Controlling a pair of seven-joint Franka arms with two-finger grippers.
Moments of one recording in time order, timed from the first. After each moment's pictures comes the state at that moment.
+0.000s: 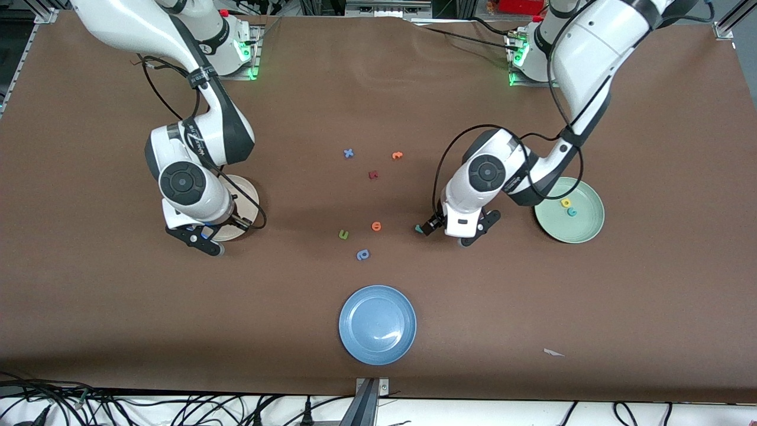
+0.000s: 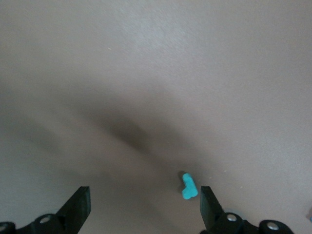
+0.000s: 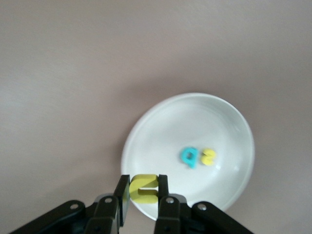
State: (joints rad) left arm -0.10 0.71 -0.49 -1.72 0.26 2.36 -1.42; right arm 0.23 0.47 0.08 -1.75 -0.19 2.00 0.87
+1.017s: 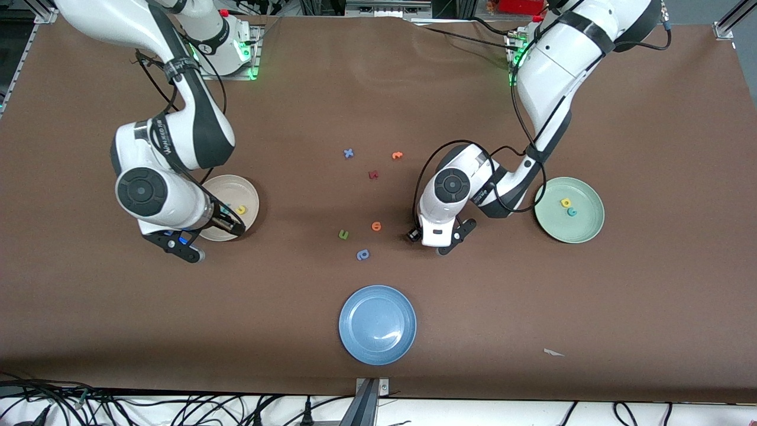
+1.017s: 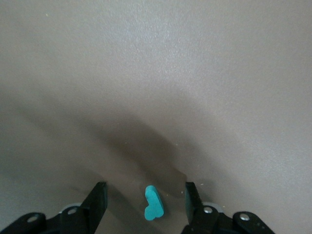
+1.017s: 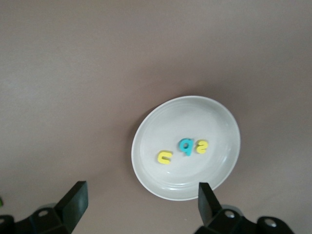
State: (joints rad) left arm -0.27 0.84 -0.37 -1.57 0.26 2.36 -1.48; right arm 0.20 0.48 0.07 -1.53 -0.08 1.80 0.72
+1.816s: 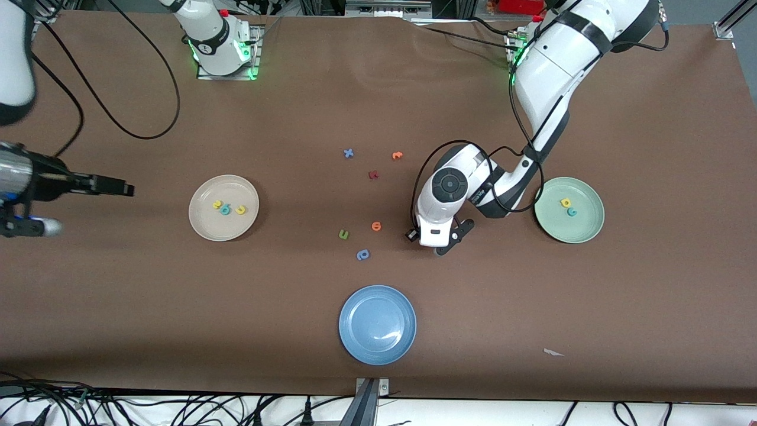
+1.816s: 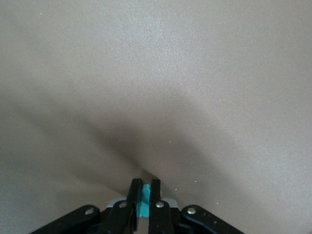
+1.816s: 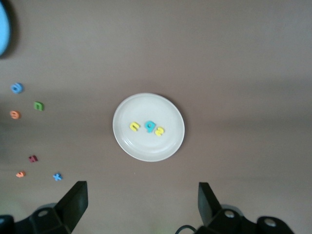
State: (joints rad) left arm -0.28 0.84 -0.37 -1.56 0.26 2.36 -1.48; right arm -0.08 0.34 0.05 -1.26 0.12 1.45 0.03
